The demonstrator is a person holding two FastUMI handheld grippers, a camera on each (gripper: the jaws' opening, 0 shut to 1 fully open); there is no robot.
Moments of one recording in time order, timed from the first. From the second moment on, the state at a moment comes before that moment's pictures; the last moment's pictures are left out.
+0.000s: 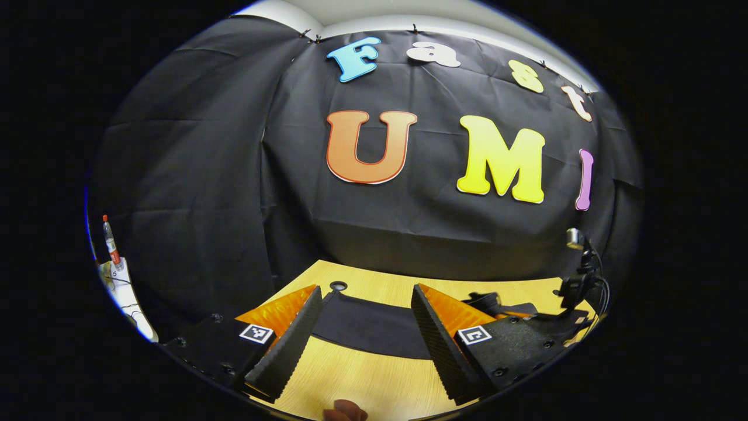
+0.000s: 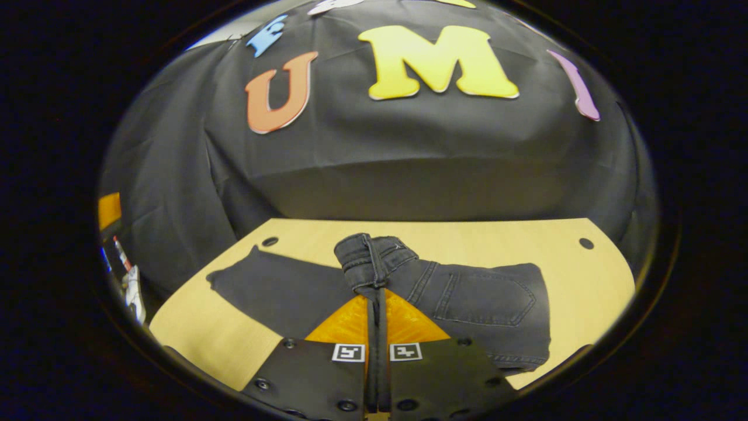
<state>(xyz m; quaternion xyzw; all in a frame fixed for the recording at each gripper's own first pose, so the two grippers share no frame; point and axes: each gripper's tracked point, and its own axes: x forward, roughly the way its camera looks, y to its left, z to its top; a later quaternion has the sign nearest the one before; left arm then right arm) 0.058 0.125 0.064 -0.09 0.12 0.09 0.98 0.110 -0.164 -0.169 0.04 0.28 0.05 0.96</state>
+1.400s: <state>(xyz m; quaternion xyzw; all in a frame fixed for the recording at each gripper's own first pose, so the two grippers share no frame) 0.101 0.173 -0.066 -0.33 0.23 0.16 0.90 0.073 -0.272 0.052 0.03 0.11 0.05 0.99</state>
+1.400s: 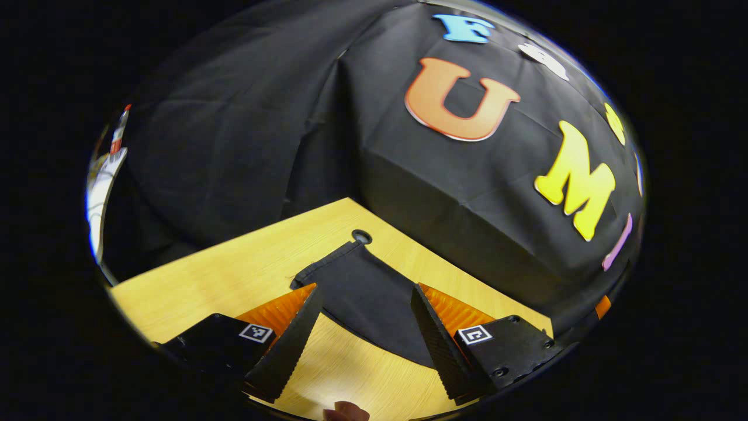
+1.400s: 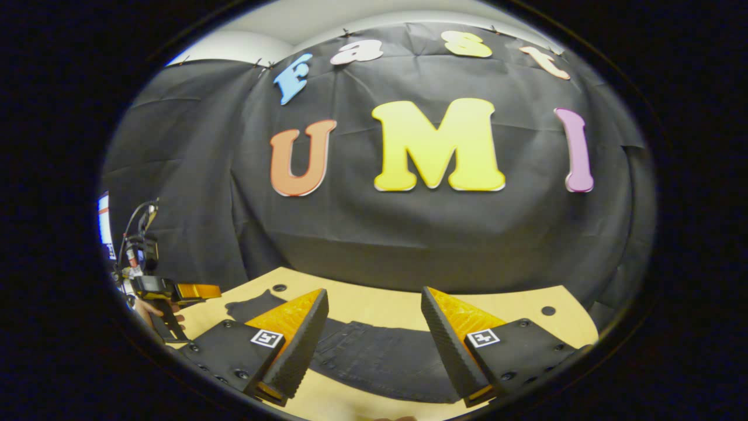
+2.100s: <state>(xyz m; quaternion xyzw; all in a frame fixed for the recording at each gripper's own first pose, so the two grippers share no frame) 0.141 0.207 -0.159 -0.54 0.26 0.24 0.76 0.048 -0.426 0.068 0.03 0.10 -0.10 0.99</state>
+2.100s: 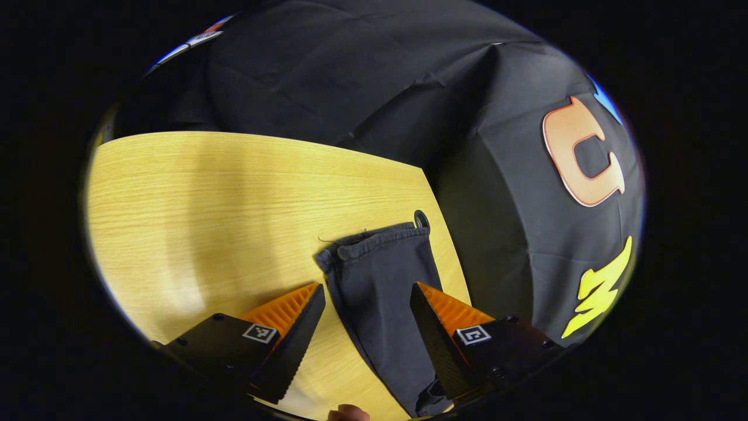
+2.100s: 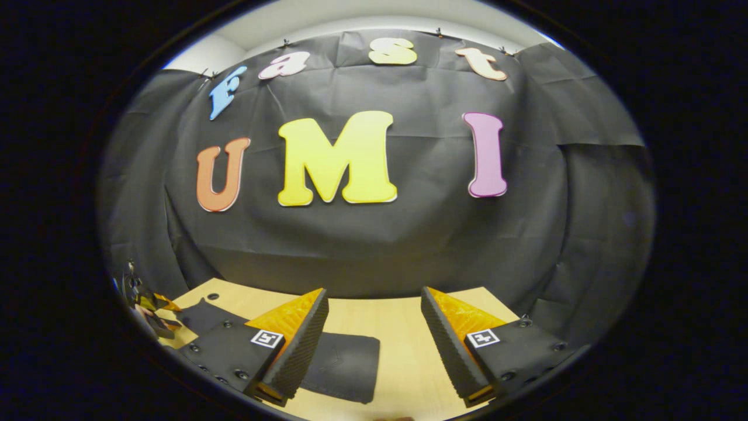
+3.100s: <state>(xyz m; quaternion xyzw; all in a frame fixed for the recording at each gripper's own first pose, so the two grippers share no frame) 0.159 0.209 -0.148 -0.53 0.24 0.22 0.78 0.028 -0.457 0.070 0.02 0.11 -0.12 0.99</state>
